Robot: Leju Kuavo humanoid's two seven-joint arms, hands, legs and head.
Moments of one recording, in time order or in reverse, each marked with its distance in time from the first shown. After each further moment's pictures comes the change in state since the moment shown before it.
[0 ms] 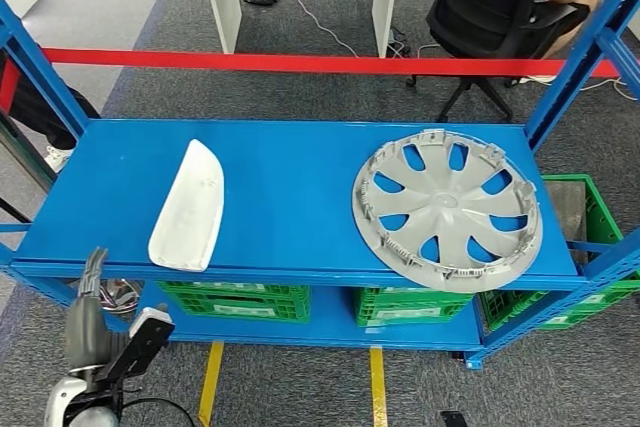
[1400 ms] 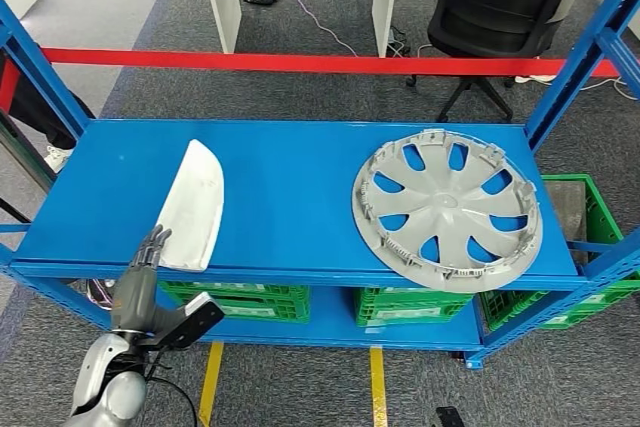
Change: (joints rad) left arm -0.199 0.065 -0.189 0.213 -0.163 -0.038 0.104; right arm -0.013 -0.005 -0.003 0.000 0.061 0.025 0.008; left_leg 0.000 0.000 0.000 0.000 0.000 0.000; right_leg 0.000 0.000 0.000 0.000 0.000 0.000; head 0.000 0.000
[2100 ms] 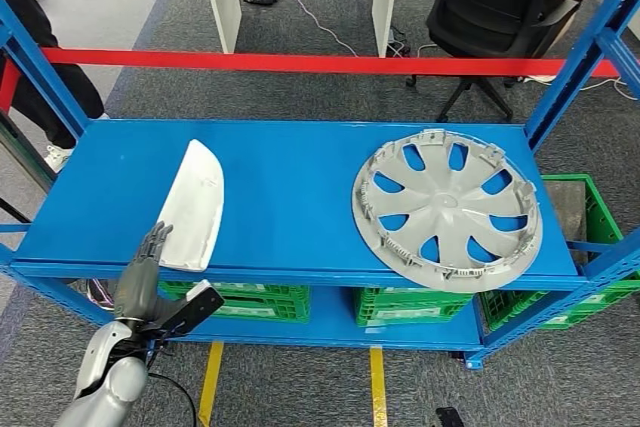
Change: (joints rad) left arm -0.076 -0.003 0.000 0.114 0.023 -0.025 0.018; right arm 0.001 -0.004 -0.005 0.000 0.018 0.001 0.003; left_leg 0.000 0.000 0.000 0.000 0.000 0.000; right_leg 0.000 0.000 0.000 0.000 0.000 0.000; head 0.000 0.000
